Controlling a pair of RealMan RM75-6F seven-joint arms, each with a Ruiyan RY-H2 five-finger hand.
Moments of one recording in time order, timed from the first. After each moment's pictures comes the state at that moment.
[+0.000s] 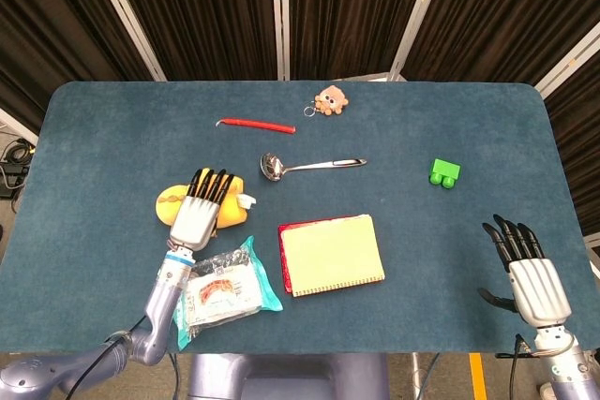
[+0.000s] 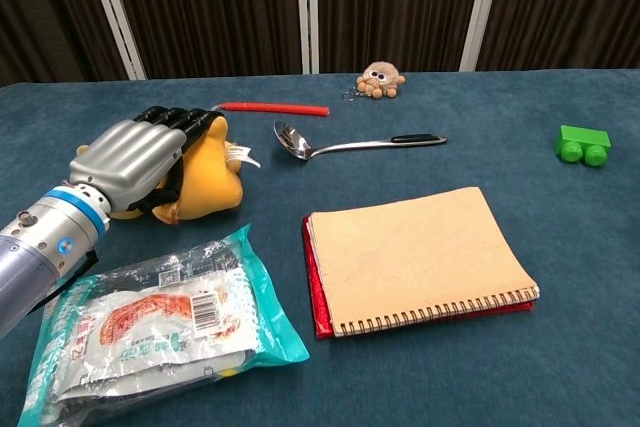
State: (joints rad) left arm -0.61 -1.96 -0.19 -0.94 1.36 1.19 0.43; right arm 0.13 -1.21 0.02 -1.47 -1.61 1.48 0.11
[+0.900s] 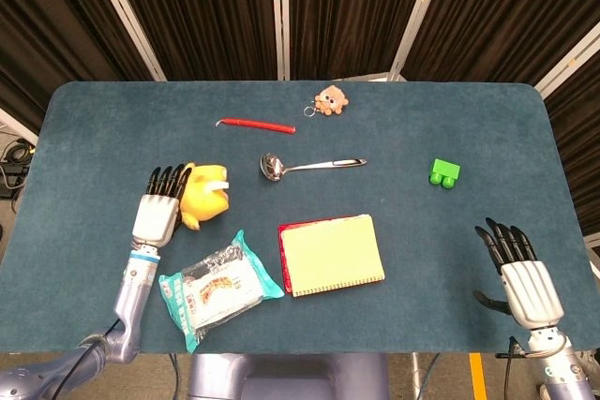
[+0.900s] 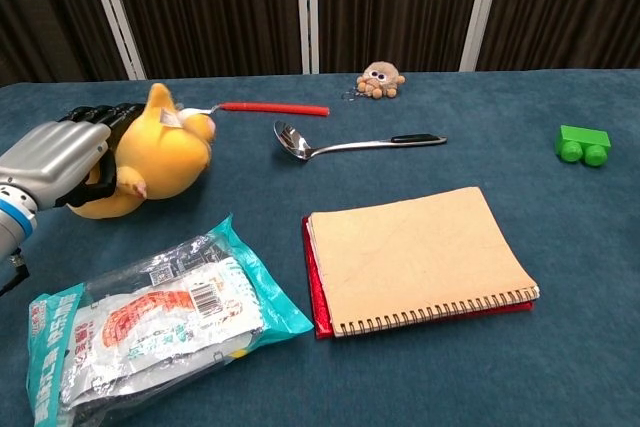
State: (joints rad) left arm -0.54 -1.93 -0.17 -0.79 1.37 1.25 0.18; right arm 0.13 -1.22 0.01 -1.48 -1.62 1.47 0.07
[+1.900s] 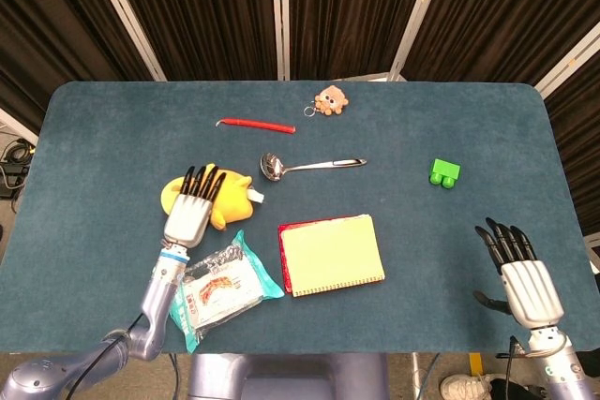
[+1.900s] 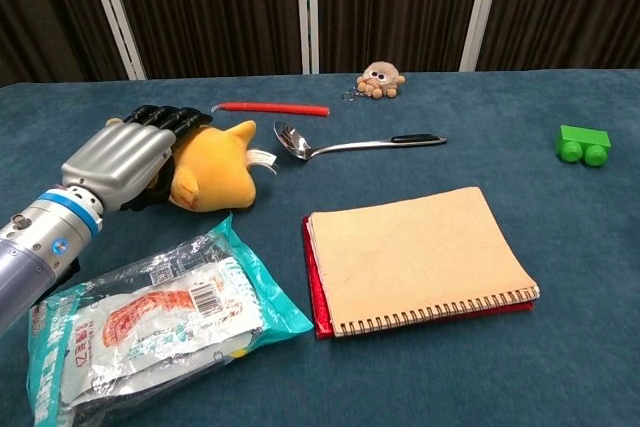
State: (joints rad) left arm -0.62 -2.01 -0.18 -0.81 1.38 1.21 0.33; right arm 0.13 -1.22 0.01 -1.48 -1.62 1.47 0.07
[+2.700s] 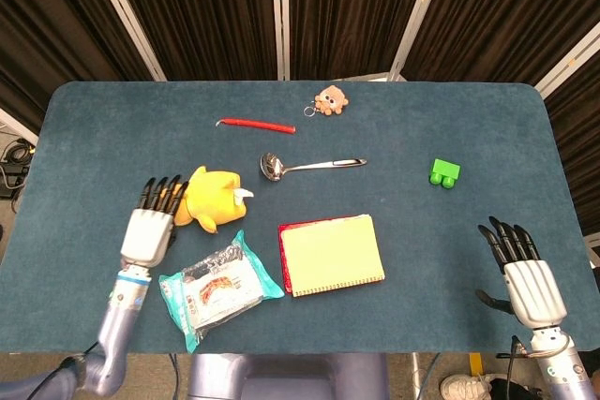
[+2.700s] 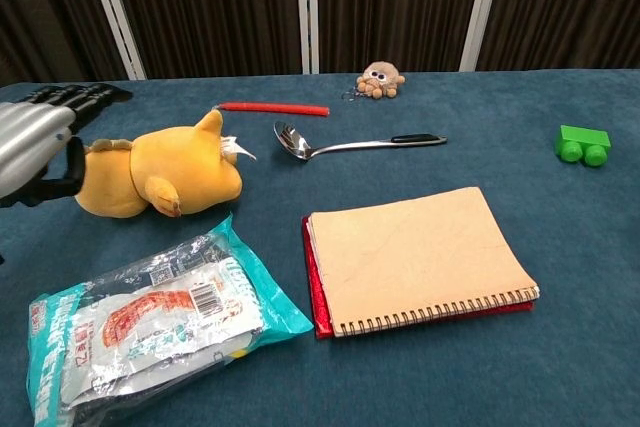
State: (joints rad) left arm -0.43 -1.70 -0.10 -1.27 1.40 1.39 0.39; right arm 0.13 -1.22 0.01 -1.48 -1.61 1.48 0.07
